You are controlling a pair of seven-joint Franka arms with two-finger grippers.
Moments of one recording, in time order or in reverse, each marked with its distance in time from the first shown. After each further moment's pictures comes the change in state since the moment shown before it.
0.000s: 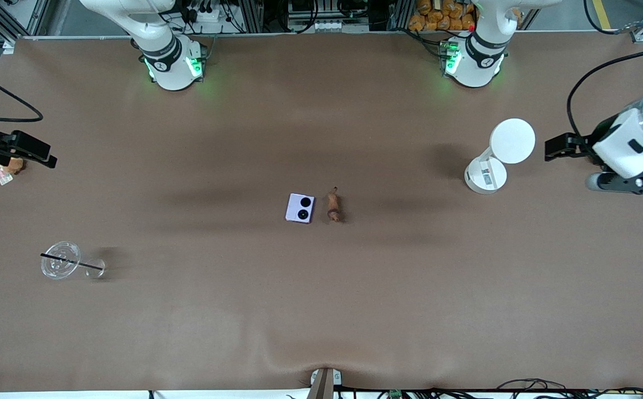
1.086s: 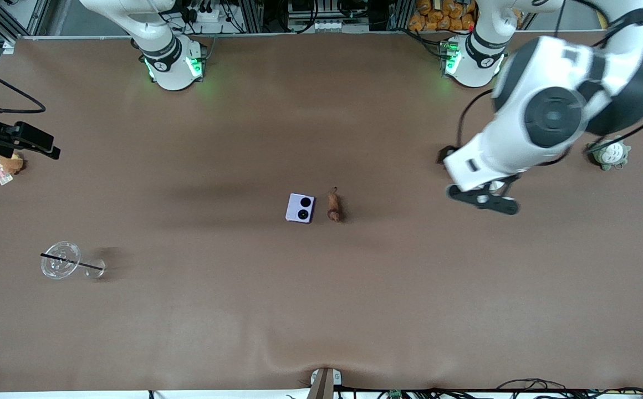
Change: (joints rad) left arm -0.282 0.181 -0.041 0.034 0.000 0.126 -0.111; right arm 0.007 -0.010 0.007 0.012 0.001 -0.057 0.000
